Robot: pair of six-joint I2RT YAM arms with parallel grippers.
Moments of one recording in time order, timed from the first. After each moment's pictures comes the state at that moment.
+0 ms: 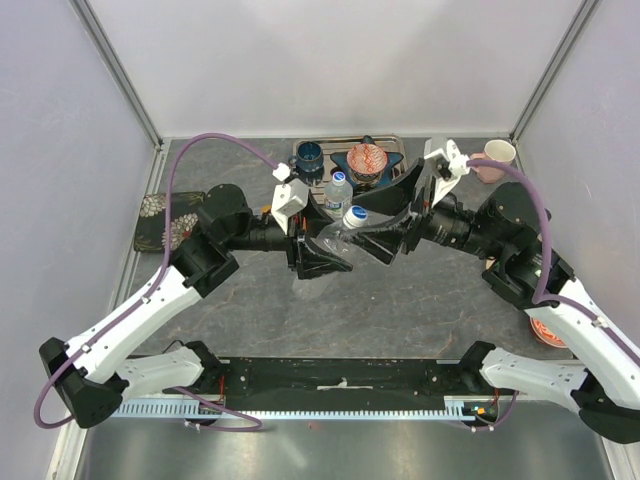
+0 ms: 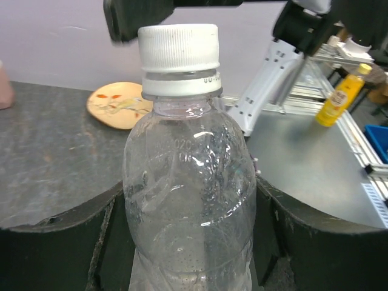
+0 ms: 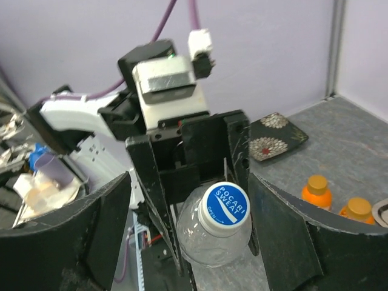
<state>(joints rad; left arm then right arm) -0.76 1.07 1.09 0.03 0.87 -0.20 0.81 0.96 1.32 -0.18 -0.47 0.34</state>
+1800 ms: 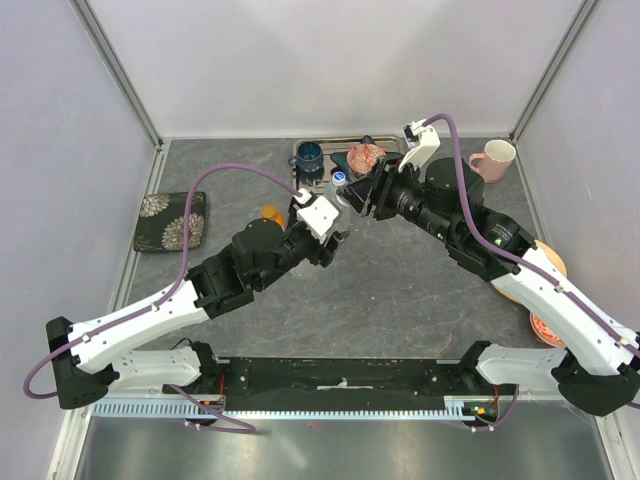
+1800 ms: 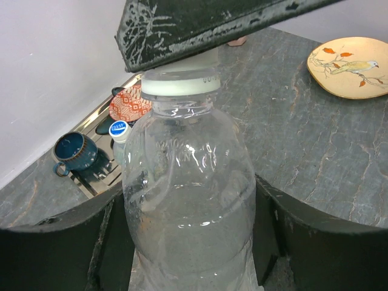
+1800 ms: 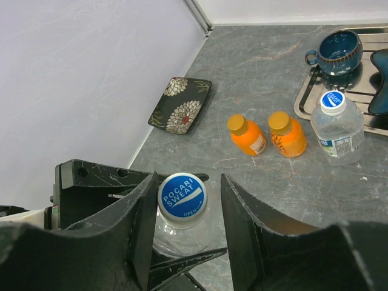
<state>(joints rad) -1.07 1.07 1.04 -0.08 -0.28 0.17 0.81 1.16 1.45 -0.45 0.08 0.59</state>
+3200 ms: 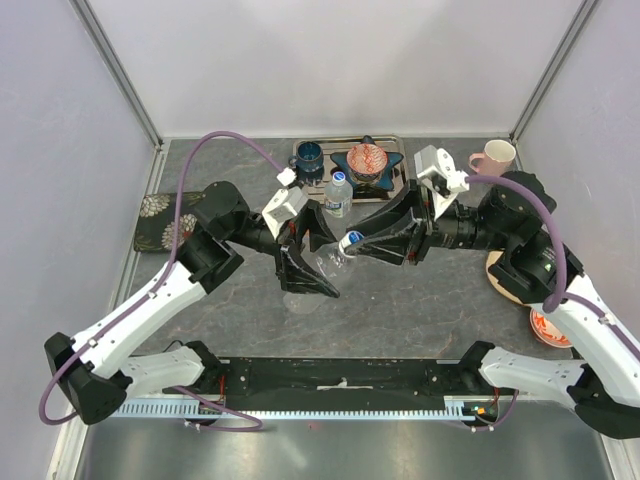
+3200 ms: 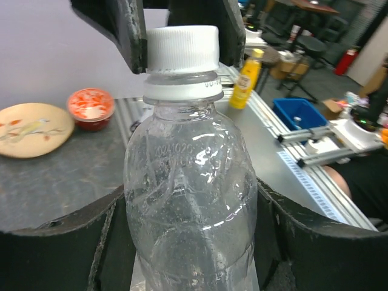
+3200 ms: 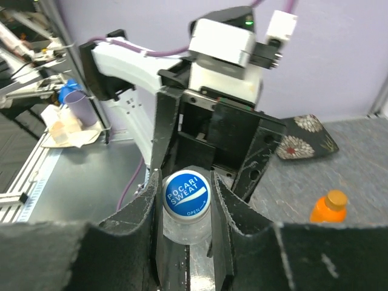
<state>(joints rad) -0.74 1.09 1.10 0.17 1.17 -0.35 0.80 1.02 1.46 -0.34 -0.69 0.18</state>
